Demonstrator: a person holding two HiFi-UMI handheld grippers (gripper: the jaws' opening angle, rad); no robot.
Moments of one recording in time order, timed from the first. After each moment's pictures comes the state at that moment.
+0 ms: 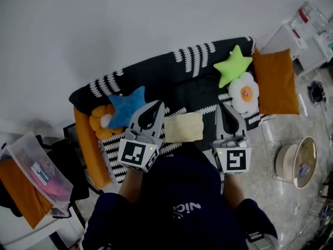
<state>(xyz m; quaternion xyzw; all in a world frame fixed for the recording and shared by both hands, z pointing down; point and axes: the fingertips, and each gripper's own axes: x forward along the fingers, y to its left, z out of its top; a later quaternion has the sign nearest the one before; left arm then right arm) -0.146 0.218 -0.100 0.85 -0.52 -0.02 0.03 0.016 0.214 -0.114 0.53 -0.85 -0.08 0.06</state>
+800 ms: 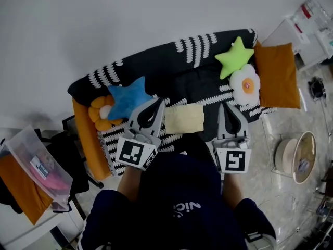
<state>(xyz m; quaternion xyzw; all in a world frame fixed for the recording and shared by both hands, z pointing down) -0.147 0.238 -0.093 0.87 -0.50 -0.03 0.02 0.022 0.235 -0.100 0.54 -0.83 -0.10 0.08</state>
